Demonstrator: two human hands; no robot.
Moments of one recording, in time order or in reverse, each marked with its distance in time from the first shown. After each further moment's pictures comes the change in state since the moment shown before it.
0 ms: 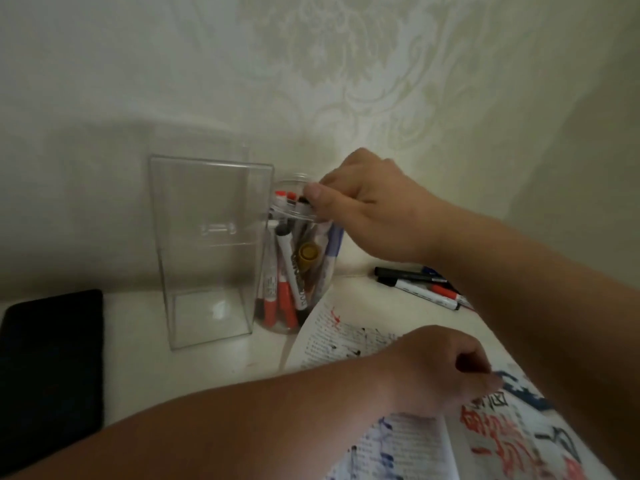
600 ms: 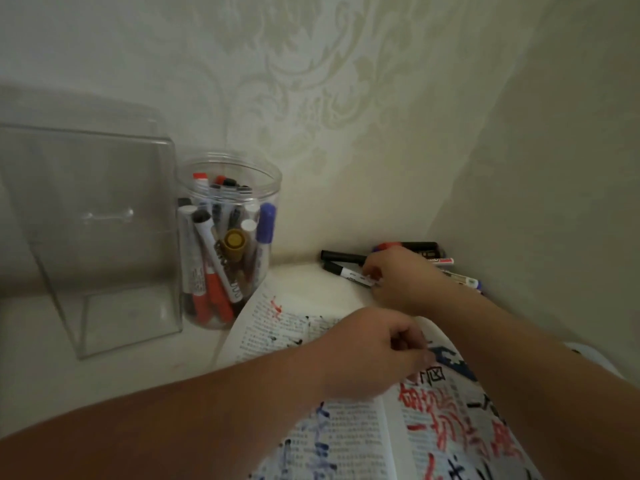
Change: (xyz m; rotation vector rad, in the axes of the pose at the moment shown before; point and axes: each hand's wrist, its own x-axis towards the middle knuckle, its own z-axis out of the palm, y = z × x) left_hand 0.004 -0.005 0.007 -0.074 0.092 0.014; right_hand -0.095 0.131 0.074 -0.143 -0.325 0.529
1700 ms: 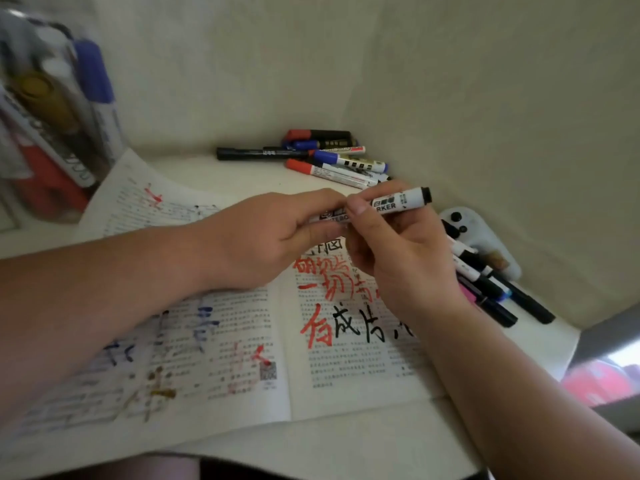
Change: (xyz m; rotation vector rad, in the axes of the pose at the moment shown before) left_hand -0.017 0.020 0.012 0.372 -0.084 0.367; right_hand -0.183 0.005 0.030 1.412 0.489 -0.017
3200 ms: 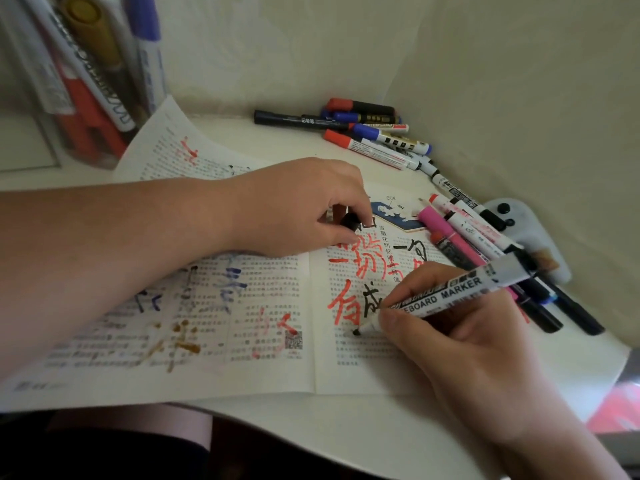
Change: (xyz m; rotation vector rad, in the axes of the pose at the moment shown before) left_hand 0.001 -0.020 0.004 0.238 -0.049 0.026; right_hand -0.076 -0.015 -0.005 -0.302 -0.161 0.091
